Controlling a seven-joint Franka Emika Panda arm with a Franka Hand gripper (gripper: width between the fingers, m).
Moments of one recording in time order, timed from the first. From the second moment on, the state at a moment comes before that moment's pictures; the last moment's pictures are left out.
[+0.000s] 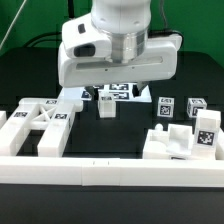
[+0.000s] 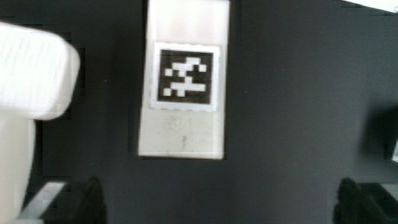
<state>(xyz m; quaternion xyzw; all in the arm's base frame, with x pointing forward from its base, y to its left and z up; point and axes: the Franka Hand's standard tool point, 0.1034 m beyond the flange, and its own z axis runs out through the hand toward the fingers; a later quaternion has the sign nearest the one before) 0.477 -0.009 0.042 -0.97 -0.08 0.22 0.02</state>
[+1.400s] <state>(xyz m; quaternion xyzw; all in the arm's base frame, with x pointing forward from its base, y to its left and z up) 0.464 -0.028 0.029 -0.90 -0.06 0.43 -0.06</state>
